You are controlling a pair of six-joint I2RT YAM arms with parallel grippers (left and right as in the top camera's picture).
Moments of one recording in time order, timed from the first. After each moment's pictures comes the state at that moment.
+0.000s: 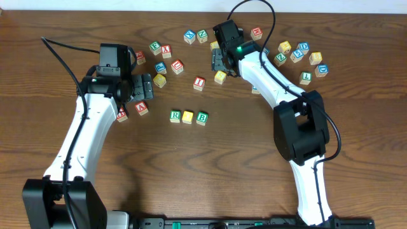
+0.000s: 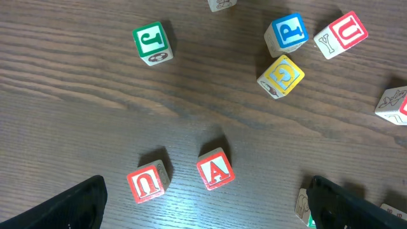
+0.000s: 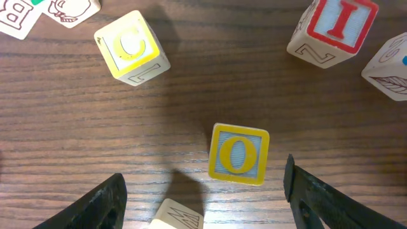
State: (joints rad) left arm -0.05 1.57 1.21 -0.72 -0.08 -0.16; right arm 0.44 2.33 1.92 -0.66 0.18 0.48
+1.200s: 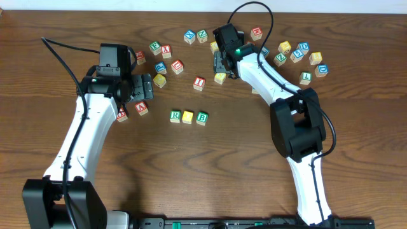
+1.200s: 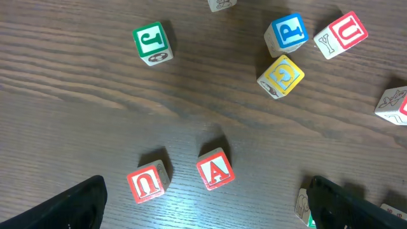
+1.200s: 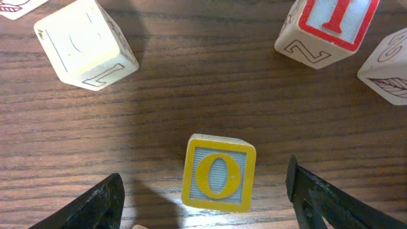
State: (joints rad) left arm -0.05 1.57 1.21 -0.72 -0.08 -0.16; right arm 0.43 2.38 1.92 -0.64 0.24 0.46
